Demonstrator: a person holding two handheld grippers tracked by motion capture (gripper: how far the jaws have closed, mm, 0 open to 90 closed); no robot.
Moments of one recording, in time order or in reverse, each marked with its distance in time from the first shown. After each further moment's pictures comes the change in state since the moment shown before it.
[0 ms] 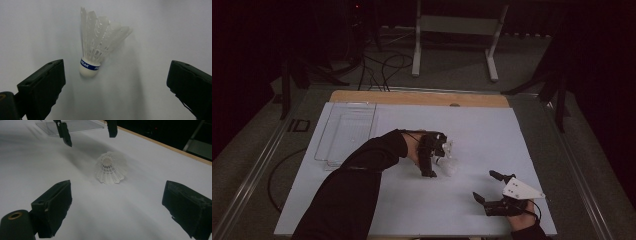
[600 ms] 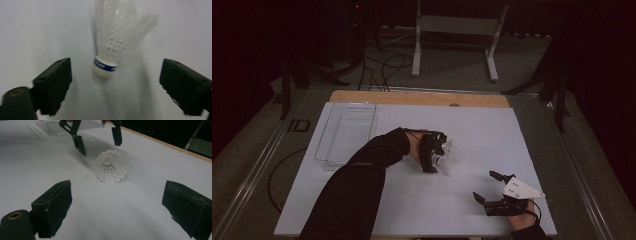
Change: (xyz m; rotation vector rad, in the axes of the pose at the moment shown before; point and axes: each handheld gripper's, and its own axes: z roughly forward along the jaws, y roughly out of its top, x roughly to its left) left arm 0.013 -0.008 0.021 0.013 0.030 0.032; right arm -0.001 -0.002 0.000 0.004 0.008 0.010
